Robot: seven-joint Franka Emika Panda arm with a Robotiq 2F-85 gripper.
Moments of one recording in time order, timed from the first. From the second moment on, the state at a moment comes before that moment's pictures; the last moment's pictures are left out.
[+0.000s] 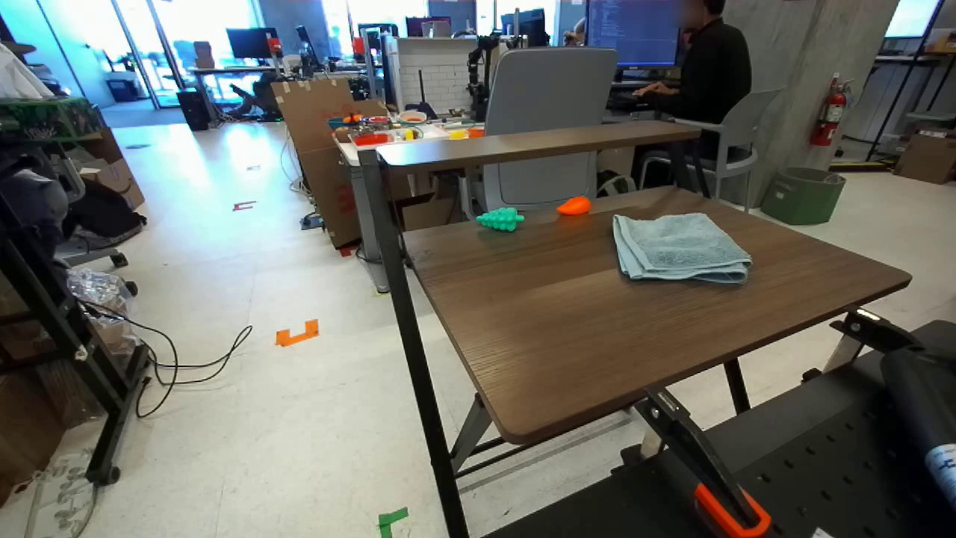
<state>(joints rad) 0.01 -0.45 0.10 -2.57 -0.09 2.12 0.02</state>
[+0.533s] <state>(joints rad) -0.10 -0.43 0.04 -2.70 -0.14 2.30 0.17</state>
